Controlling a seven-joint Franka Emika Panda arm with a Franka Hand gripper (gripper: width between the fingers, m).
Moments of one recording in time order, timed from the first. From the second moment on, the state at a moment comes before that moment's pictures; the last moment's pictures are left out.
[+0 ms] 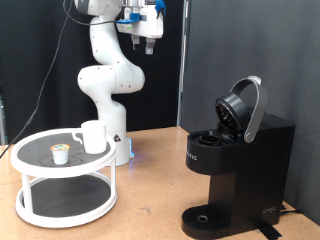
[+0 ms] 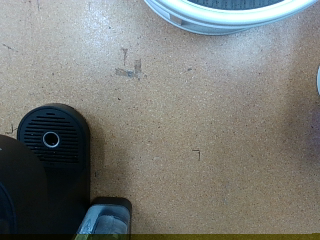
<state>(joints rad) -0.04 -0.78 0.02 -2.35 0.03 1.58 2.33</state>
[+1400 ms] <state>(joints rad) -0.15 -0.76 -0.21 -2.38 -0.16 1.59 2.09</state>
